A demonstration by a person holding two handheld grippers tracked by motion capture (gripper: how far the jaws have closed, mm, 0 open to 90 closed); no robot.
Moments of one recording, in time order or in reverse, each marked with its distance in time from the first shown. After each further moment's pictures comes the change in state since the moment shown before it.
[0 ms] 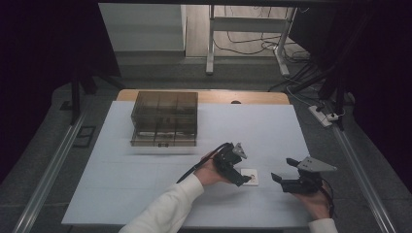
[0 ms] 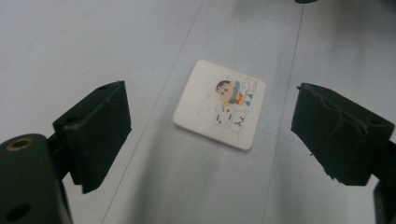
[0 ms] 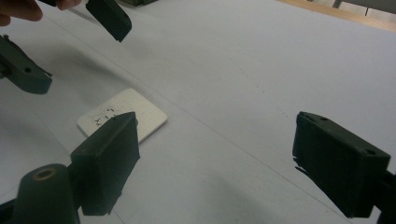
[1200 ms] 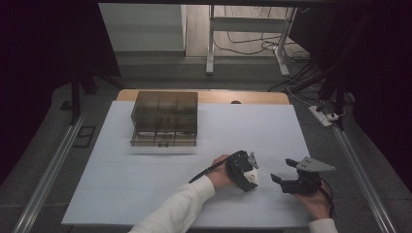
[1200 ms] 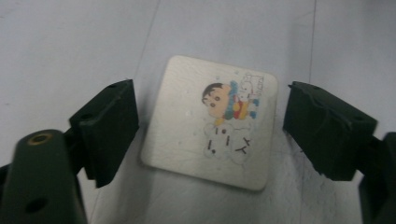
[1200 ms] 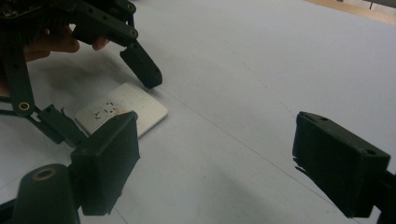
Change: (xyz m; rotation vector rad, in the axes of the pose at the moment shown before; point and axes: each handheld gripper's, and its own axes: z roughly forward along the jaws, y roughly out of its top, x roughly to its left) left arm -0.009 0.009 0.052 0.103 -0.018 0.140; right arm 0.000 -0.001 0.002 0.026 0.002 -0.006
